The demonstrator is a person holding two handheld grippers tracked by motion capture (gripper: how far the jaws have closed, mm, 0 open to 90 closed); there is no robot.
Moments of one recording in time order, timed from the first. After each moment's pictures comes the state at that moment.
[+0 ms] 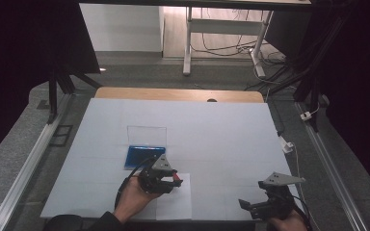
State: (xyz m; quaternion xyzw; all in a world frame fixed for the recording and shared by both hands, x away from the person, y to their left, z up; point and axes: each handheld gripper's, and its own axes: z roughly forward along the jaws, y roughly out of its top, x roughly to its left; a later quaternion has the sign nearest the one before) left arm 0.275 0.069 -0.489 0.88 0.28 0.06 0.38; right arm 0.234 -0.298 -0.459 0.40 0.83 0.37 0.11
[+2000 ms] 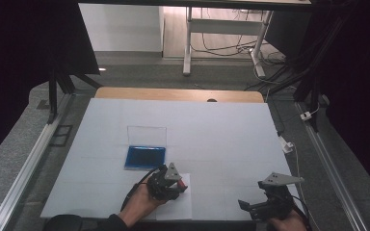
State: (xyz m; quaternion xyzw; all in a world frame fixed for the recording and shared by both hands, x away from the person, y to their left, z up) left arm 0.266 0.045 -0.514 0.90 0.27 0.10 0.33; right arm 0.234 -0.296 -0.459 0.40 0.84 0.36 0.11
